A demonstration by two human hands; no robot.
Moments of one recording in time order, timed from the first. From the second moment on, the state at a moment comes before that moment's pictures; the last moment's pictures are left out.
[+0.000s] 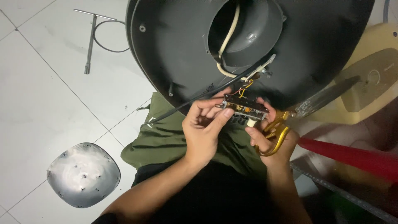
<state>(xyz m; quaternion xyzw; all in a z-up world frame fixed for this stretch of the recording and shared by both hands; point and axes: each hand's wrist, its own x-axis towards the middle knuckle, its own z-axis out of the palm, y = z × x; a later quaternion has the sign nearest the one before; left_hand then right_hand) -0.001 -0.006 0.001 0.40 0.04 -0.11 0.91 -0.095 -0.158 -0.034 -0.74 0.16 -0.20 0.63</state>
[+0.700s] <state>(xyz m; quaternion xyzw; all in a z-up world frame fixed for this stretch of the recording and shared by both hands) 0.020 0.030 0.005 0.65 -0.25 -0.09 0.72 -0.086 -0.149 -0.012 -0.73 0.21 -0.22 0.62</state>
